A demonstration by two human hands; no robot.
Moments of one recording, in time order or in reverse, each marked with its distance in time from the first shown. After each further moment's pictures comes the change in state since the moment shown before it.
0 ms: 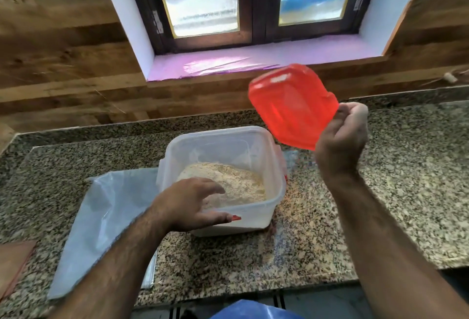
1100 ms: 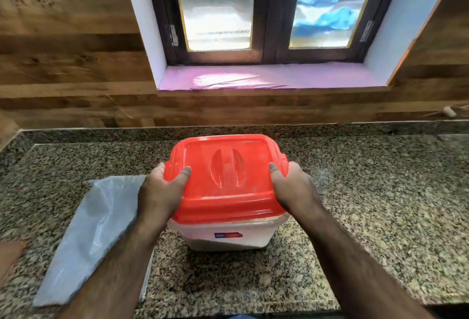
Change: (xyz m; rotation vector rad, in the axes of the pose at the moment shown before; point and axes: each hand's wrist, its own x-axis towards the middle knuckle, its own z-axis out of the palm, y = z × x) left_hand 0.005 -0.037 0.001 -0.762 0.701 -0.747; right_hand -0.055 -0.030 0.021 -0.415 -0.907 0.378
